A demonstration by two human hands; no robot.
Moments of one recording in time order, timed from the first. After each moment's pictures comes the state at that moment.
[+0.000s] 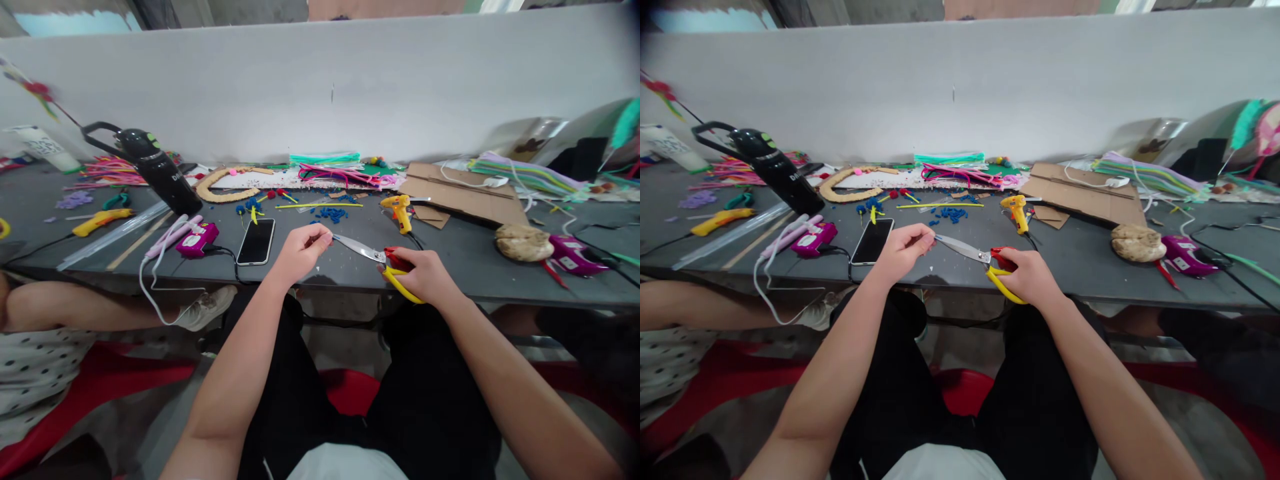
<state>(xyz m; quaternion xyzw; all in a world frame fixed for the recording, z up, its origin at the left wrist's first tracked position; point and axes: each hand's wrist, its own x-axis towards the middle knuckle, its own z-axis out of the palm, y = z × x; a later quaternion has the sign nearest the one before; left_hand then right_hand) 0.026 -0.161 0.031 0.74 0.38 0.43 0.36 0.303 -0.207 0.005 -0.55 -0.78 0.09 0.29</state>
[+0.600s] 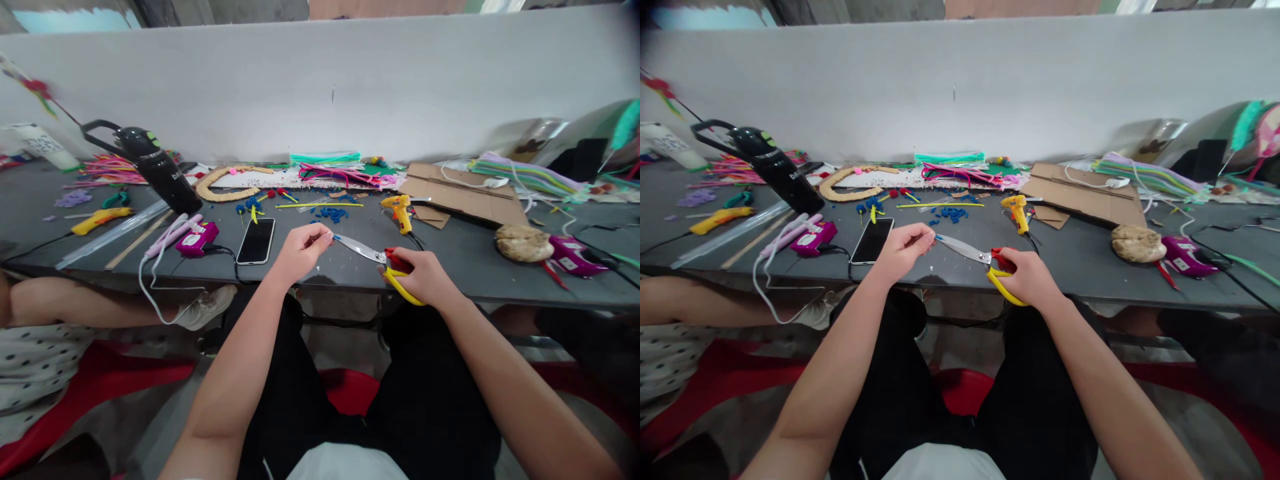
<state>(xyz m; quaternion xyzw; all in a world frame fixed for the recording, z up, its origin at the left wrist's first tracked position) 0.026 -0.163 0.033 0.74 0.38 0.43 0.35 0.303 -0.208 0.003 -0.56 -0.77 0.13 0.28</state>
